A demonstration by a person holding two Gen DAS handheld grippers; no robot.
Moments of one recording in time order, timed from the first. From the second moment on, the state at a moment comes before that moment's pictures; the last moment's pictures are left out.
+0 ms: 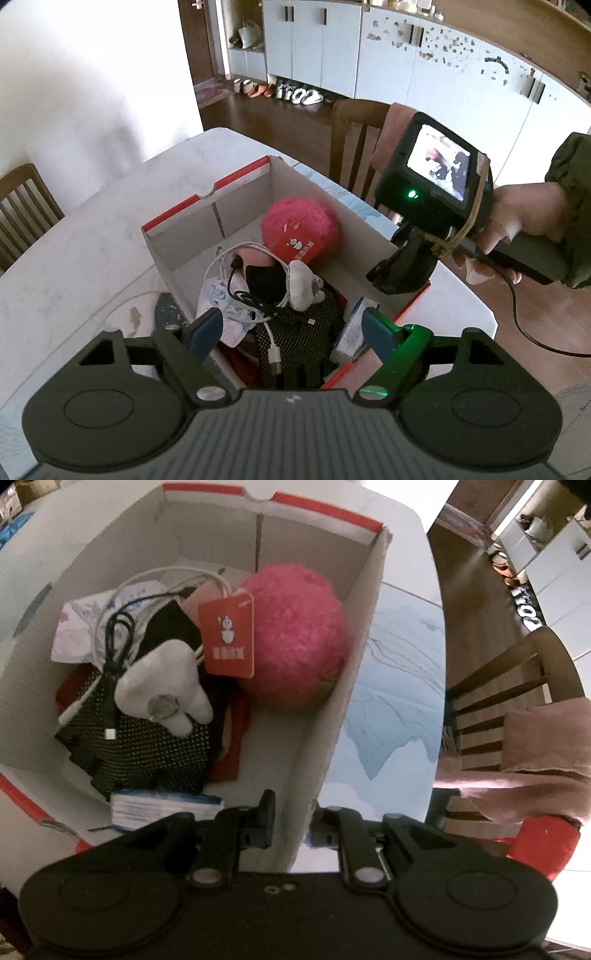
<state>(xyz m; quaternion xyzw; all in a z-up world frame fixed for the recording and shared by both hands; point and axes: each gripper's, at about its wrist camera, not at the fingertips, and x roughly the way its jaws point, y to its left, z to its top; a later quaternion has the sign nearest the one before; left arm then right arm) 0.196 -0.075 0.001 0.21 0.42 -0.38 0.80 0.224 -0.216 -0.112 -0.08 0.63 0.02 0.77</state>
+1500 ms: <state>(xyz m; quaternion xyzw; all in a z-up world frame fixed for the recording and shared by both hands) 0.126 0.058 0.025 0.10 0.29 -0.37 0.88 0.036 -0.115 0.021 0.03 0.27 -0.12 0.96</state>
